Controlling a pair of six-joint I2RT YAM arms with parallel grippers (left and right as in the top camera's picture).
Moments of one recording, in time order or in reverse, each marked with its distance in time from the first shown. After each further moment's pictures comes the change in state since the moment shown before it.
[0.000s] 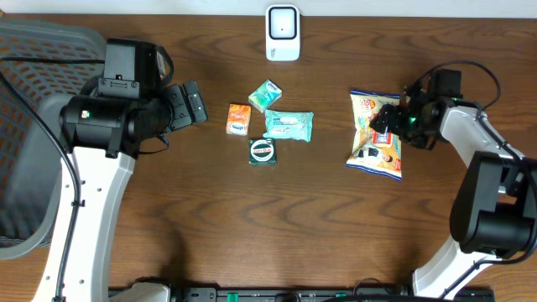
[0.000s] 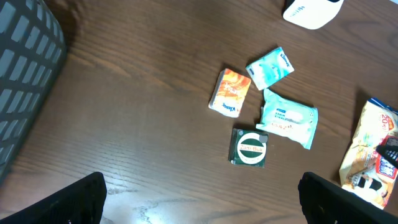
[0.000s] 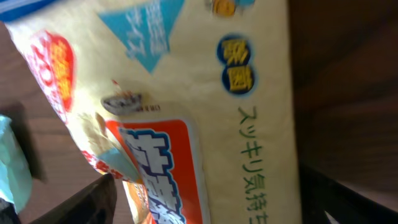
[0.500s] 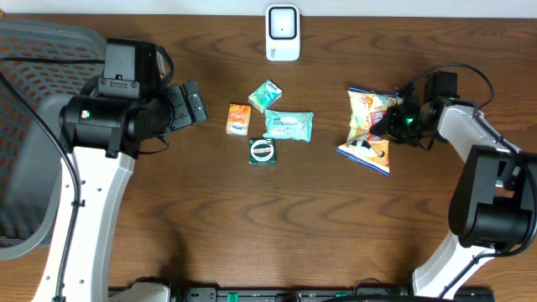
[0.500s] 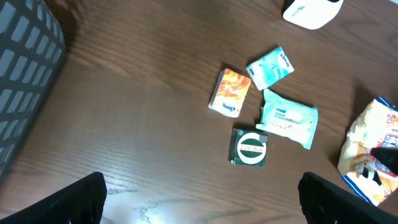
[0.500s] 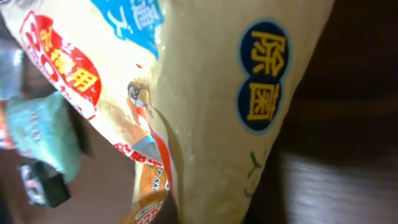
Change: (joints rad) left arm 0.000 0.000 0.000 0.000 0.000 0.000; right arm 0.003 0.037 0.009 0.009 -0.192 -0.019
